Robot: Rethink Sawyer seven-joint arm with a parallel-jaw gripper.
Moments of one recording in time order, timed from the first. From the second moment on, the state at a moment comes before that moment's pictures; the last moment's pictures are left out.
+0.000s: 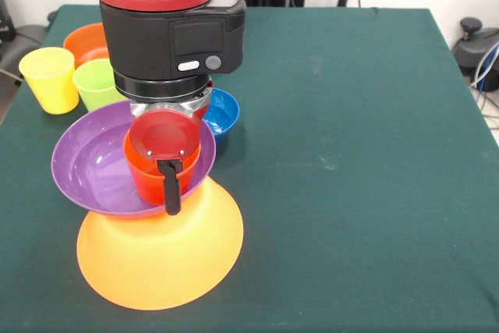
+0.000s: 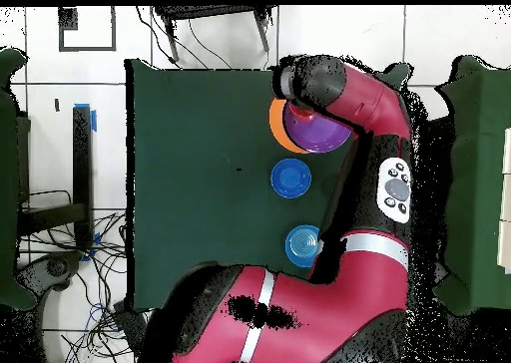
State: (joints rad) arm -0.28 -0.29 -0.10 0.96 0.23 0.70 2.82
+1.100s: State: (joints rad) arm -0.28 -0.29 -0.10 0.96 0.23 0.70 2.82
